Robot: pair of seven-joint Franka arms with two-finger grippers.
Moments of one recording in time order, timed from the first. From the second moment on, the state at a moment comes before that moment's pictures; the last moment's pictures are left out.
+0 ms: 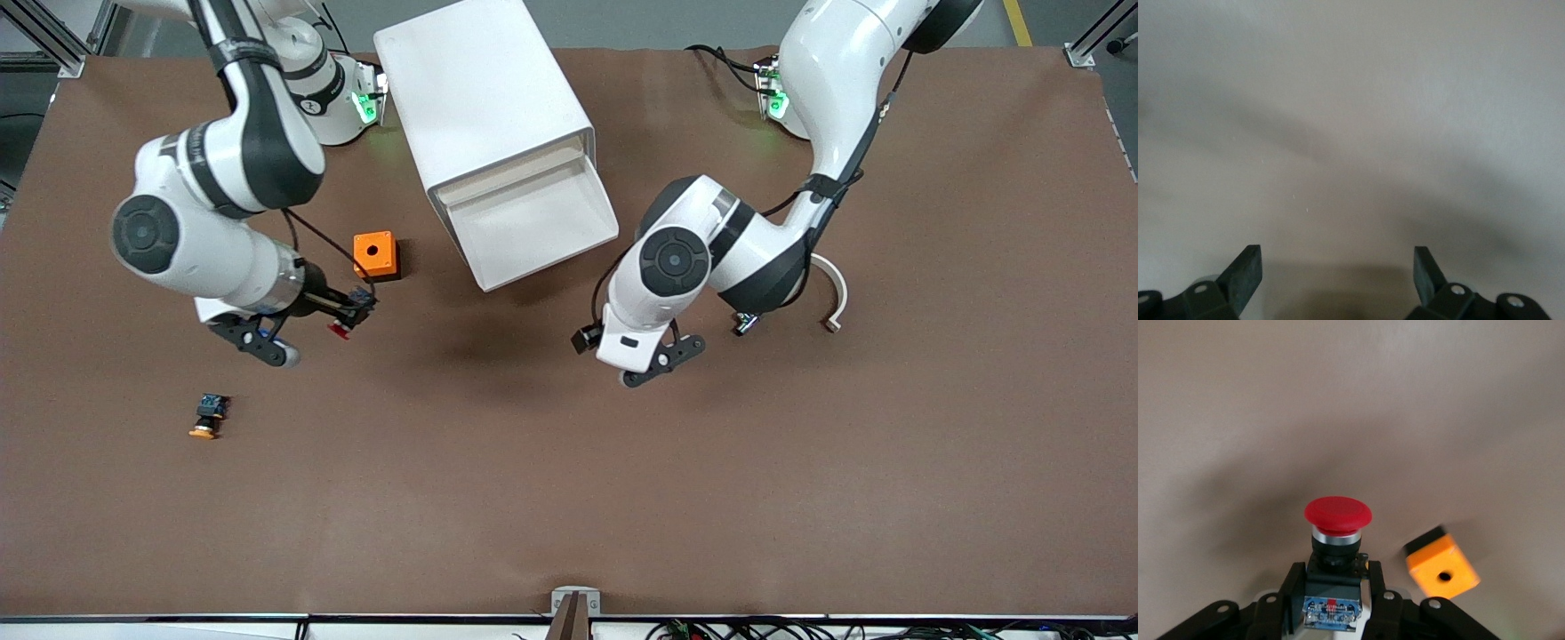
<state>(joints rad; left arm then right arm) -0.45 0.69 -0.29 -1.30 -0.01 1.94 -1.14 0.35 0.22 -0.14 -1.80 0.22 1.88 0.56</state>
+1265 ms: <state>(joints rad) -0.59 0.69 -0.30 -1.40 -0.01 1.94 -1.14 0.02 0.62 -0.14 -1.66 0.17 2.23 -0.21</state>
